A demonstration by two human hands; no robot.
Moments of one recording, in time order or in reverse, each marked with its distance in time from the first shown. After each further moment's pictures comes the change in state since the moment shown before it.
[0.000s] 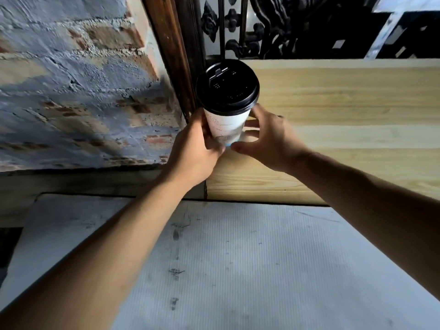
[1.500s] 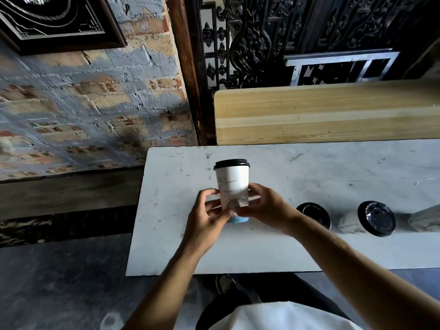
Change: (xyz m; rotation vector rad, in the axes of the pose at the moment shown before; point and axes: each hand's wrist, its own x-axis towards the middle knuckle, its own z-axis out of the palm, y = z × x) left_hand -0.435 0.117 -0.114 -0.391 -0.111 -0.237; right_hand -0.406 -0.194 -0.028 0.412 -0.159 0.297
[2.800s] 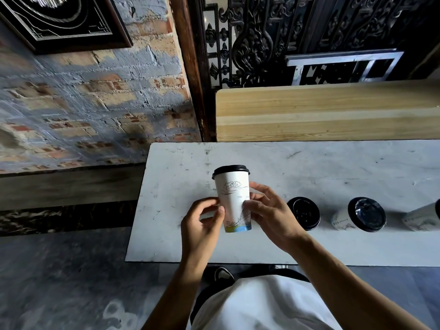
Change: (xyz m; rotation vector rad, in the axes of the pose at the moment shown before) left_hand -0.050 -0.004 0.030 -0.108 0.307 0.189; right_hand -0.046 0.026 0.002 0.920 -0.014 -0.032
